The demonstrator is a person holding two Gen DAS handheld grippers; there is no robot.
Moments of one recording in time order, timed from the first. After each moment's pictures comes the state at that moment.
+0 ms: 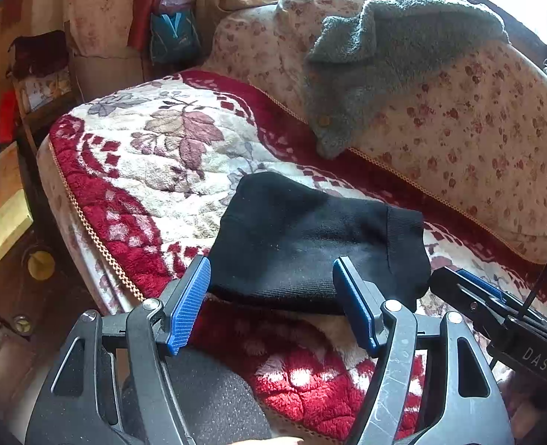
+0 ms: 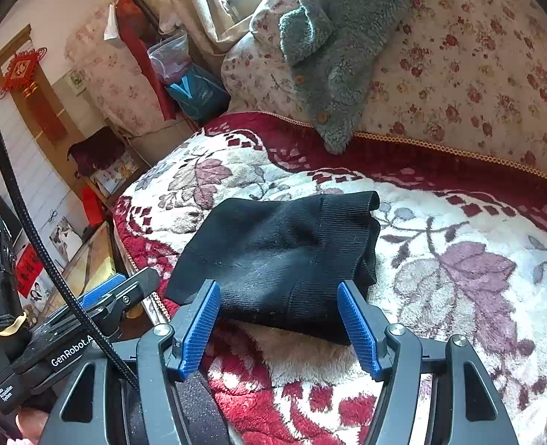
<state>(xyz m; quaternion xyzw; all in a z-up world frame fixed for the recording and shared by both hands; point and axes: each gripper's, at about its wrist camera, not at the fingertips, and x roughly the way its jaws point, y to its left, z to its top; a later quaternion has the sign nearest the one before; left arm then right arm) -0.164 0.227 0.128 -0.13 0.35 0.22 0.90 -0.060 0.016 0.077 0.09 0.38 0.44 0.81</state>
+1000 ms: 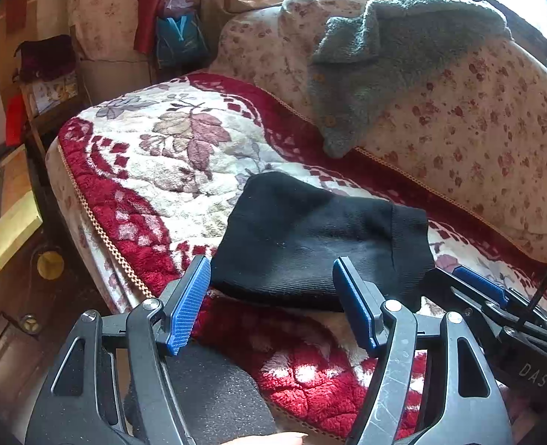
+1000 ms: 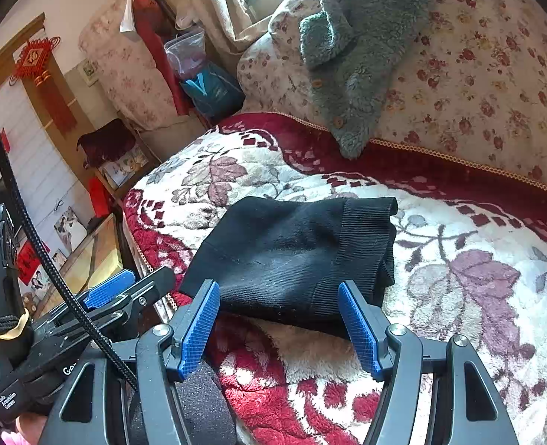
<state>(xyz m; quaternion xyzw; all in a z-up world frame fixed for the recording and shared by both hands) -0.167 0.225 0.128 -0.12 0.35 0.24 0.90 -0.072 0.025 0.082 0.08 0.37 0.45 0.81</state>
